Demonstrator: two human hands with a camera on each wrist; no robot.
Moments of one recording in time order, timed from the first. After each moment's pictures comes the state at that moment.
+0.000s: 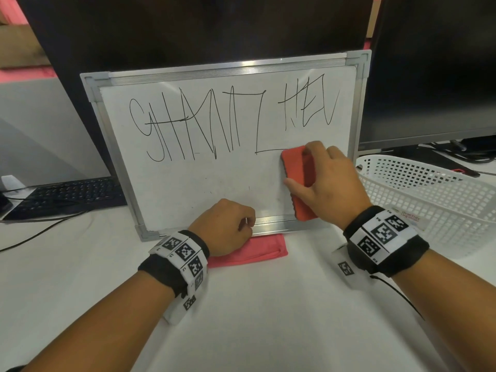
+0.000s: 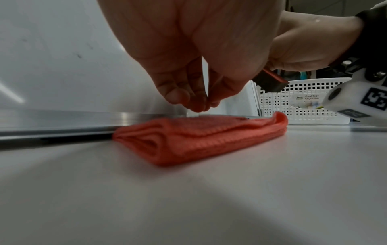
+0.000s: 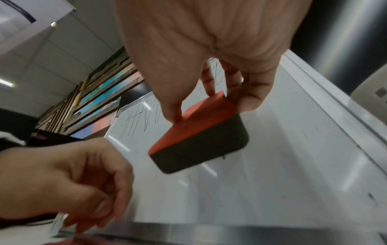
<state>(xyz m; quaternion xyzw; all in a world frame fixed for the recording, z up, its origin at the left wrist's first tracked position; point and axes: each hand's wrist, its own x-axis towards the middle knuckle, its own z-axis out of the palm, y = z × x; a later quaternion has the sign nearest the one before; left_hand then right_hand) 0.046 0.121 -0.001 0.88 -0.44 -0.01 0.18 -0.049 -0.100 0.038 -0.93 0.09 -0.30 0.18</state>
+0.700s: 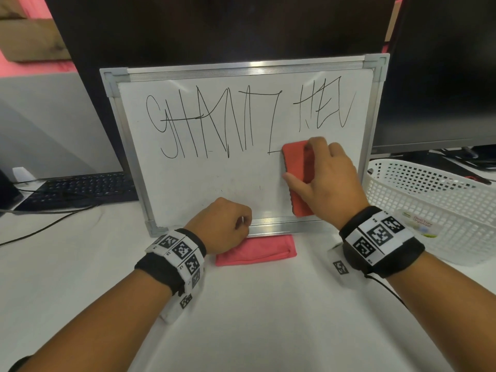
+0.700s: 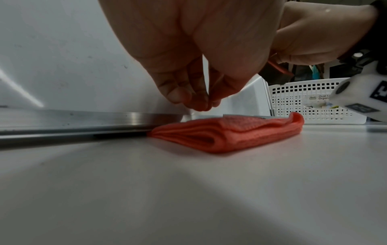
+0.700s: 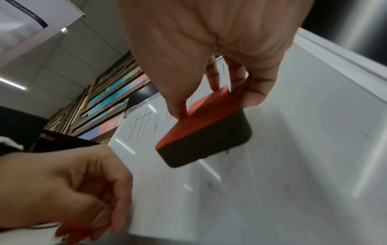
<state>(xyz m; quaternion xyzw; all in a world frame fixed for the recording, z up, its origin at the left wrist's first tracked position) 0.053 0.143 -0.001 0.88 -0.43 -0.01 0.20 -0.037 -0.079 0.043 -0.92 0.08 -0.33 0.19</state>
